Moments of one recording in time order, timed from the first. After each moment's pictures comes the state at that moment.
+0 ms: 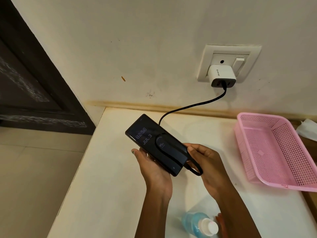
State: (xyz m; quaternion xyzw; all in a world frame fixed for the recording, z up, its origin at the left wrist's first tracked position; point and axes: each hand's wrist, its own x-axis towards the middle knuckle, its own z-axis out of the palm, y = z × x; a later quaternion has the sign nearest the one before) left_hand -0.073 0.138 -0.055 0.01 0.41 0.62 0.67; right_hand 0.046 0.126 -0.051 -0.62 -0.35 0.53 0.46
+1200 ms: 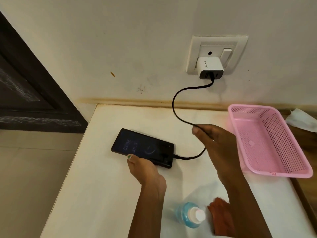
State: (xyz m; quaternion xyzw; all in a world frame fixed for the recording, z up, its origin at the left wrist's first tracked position) left_hand -0.066 0.144 -0.072 -0.08 0.61 0.59 0.52; right_hand 0.076 0.132 -0.031 -0.67 -0.47 0.30 0.49
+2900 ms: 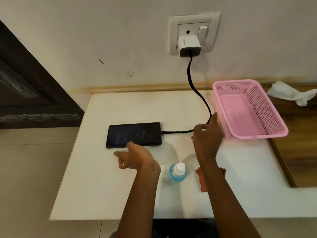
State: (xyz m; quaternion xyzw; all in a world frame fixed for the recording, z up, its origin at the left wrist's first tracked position) left_hand -0.069 0.119 -0.072 -0.08 0.74 0.52 0.42; right_hand 0.068 0.102 -0.071 -0.81 -0.29 0.20 0.46
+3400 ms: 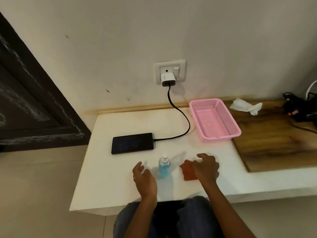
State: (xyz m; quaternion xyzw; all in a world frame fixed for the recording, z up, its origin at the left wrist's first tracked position) left_hand -0.074 0.004 -0.065 0.28 0.72 0.41 0.48; right_hand 0.090 -0.010 -0.059 -0.89 -0.28 0.23 0.28
